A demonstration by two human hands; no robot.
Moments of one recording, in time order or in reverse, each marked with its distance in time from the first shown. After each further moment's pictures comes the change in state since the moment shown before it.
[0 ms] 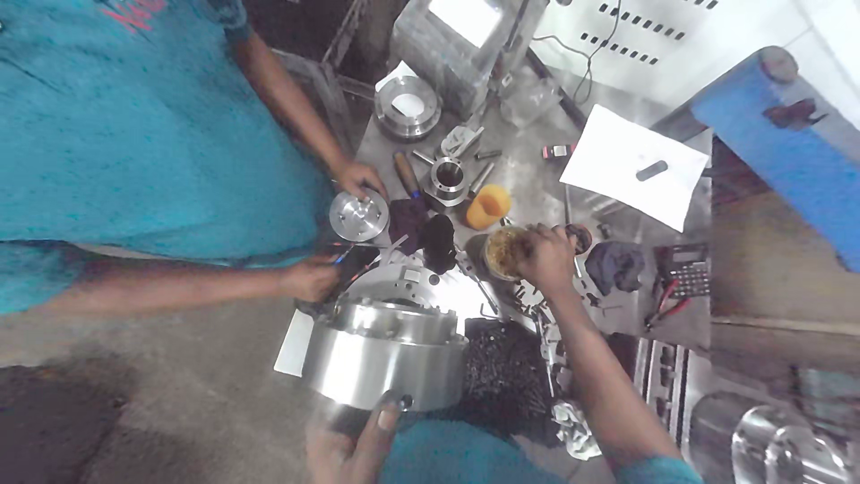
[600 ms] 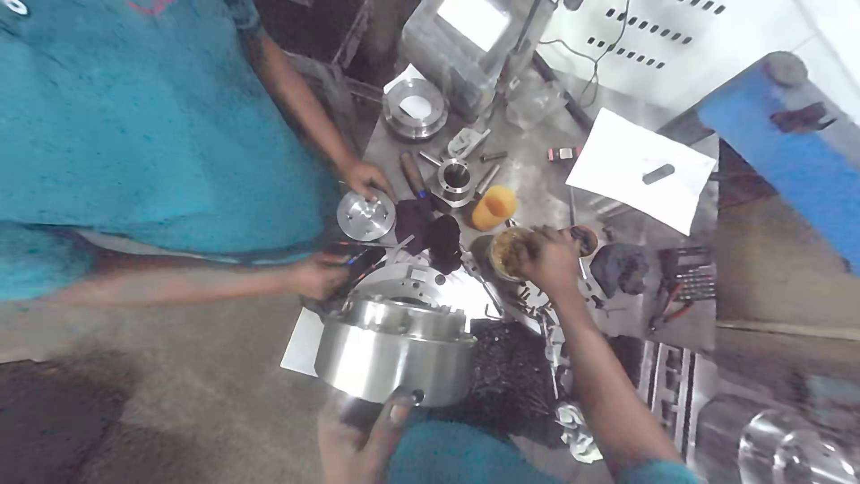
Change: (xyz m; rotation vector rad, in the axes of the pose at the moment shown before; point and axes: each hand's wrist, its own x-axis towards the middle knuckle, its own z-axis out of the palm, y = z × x) left_hand 0.002 -0.002 -0.002 -0.044 -0.030 0.004; right_hand -0.001 0.000 0.001 0.029 -0.043 0.028
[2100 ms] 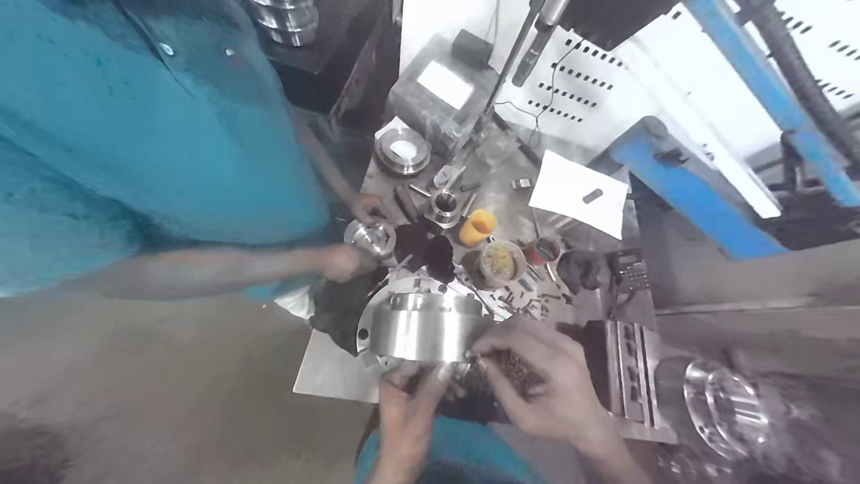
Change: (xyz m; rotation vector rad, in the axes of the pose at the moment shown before) left_hand 0.010 -0.011 -0.026 -0.287 -0.270 -0.127; right_hand -0.133 -0.207 -0.172 0.642 0.112 -0.423
